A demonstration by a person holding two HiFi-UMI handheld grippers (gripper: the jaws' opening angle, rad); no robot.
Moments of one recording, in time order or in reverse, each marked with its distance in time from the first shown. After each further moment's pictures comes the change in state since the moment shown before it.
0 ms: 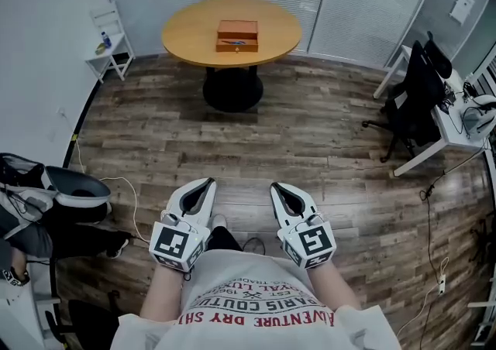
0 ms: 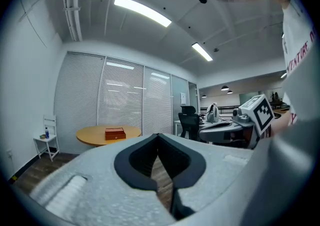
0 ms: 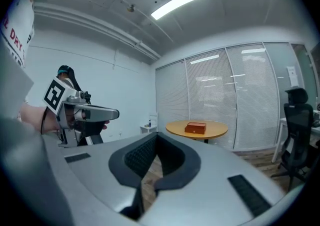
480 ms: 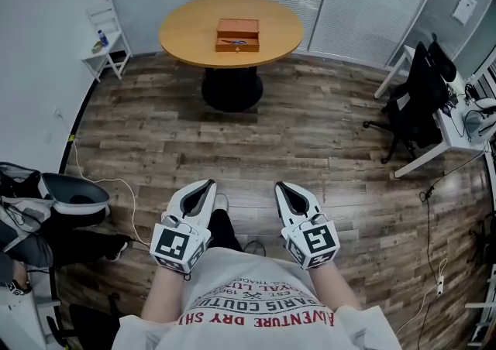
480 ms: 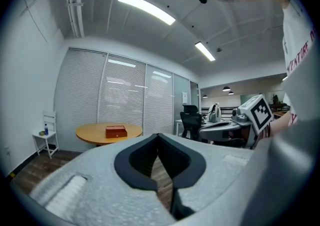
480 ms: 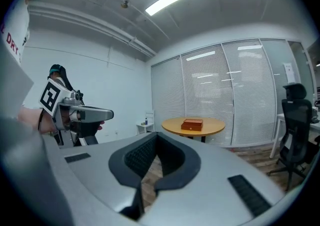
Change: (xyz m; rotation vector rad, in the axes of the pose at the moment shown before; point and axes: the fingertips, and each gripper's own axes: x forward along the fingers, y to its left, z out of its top) left arm 0.030 0.034 -0.011 -0.021 0.011 -0.003; right arm 0.040 -0.028 -0.007 0.031 0.030 -0.039
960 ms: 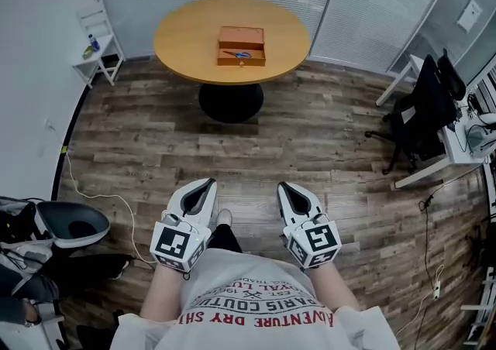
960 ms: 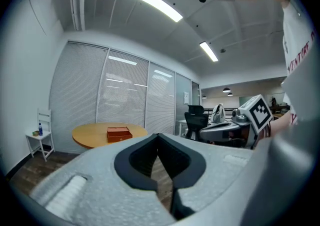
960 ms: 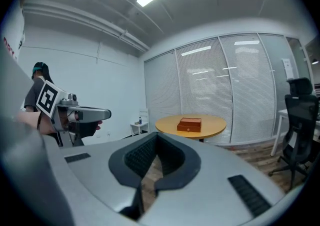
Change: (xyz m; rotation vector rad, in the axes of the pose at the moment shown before) left arm 0.094 0.119 0.004 -0.022 0.004 -0.030; right arm 0.137 -0.045 0.016 0.040 0.040 -0.047
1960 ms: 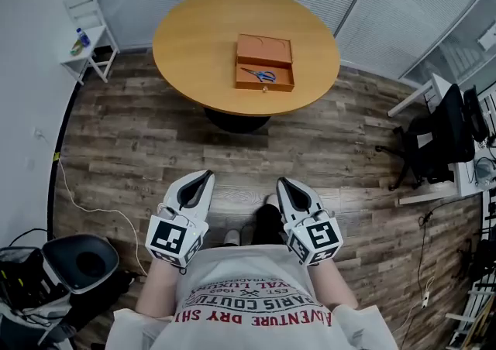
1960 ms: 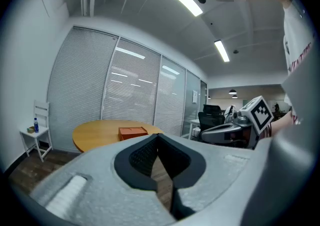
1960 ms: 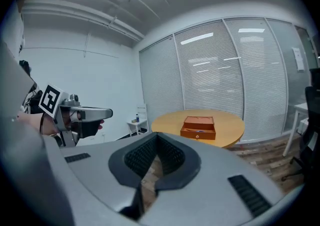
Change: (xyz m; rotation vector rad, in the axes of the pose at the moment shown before) left arm 0.153 0.238 0.005 -0.062 0.039 0.000; right arm 0.270 -0.044 0.040 0.038 0.076 0.018
